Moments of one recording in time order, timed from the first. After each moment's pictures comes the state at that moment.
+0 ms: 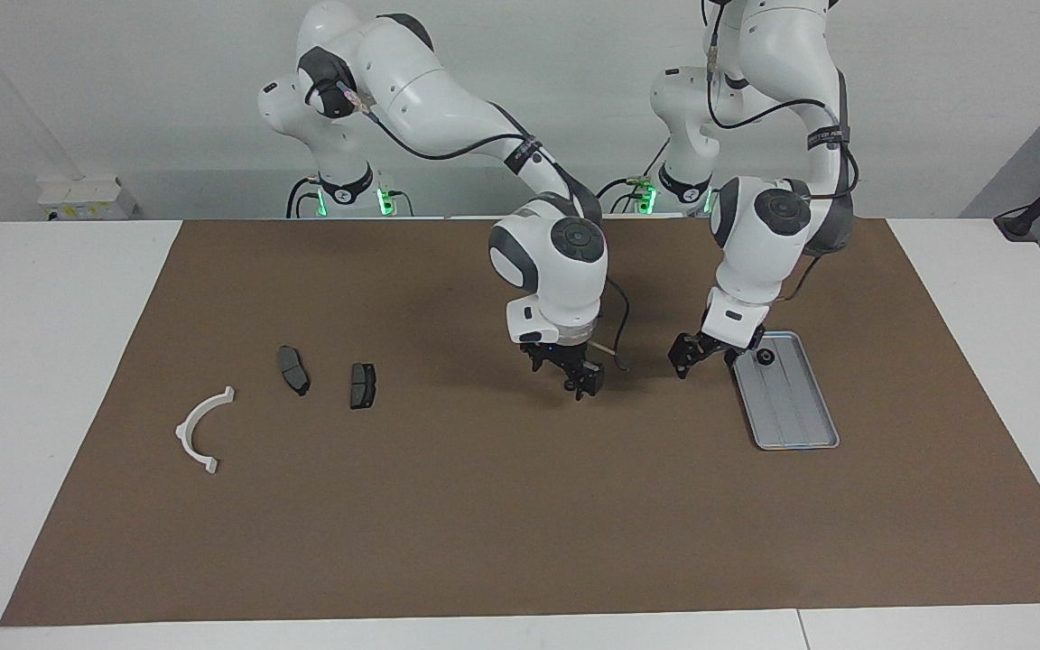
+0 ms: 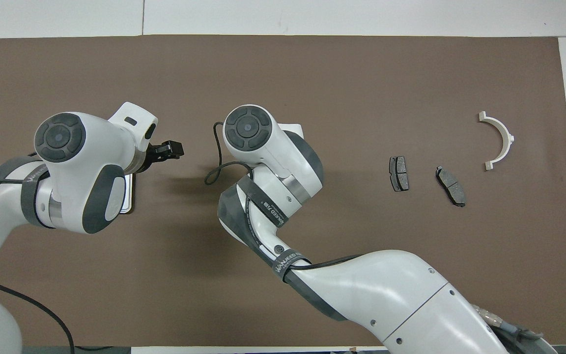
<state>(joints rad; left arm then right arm) -0.20 0.17 -0.08 -2.06 0.01 2.33 -0.48 0.58 0.69 0.07 -1.27 -0.10 2.01 1.36</state>
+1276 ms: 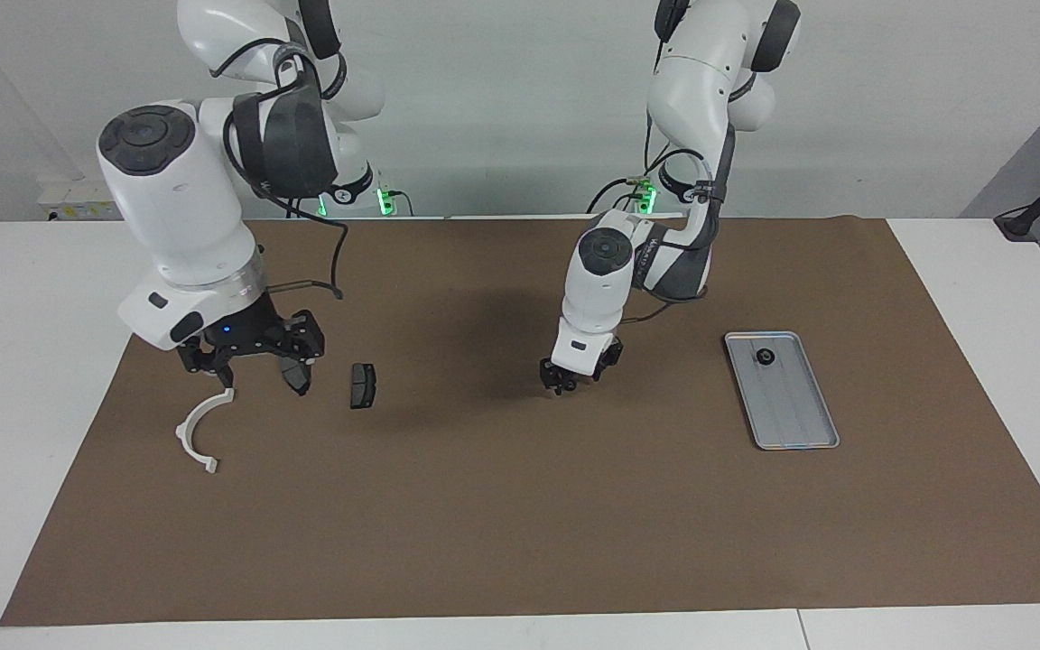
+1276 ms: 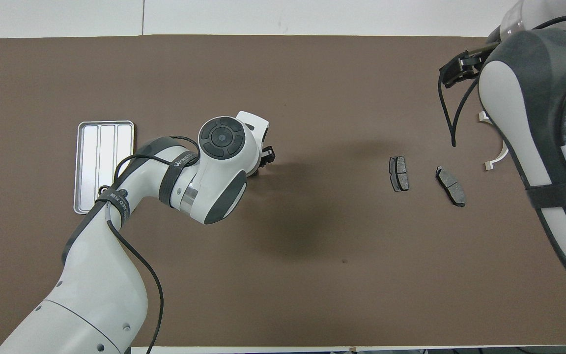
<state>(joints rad) -0.52 0.45 -0.08 -1.79 0.03 2.27 -0.91 0.03 0.44 0.07 -1.15 -0.10 1.64 -0.06</state>
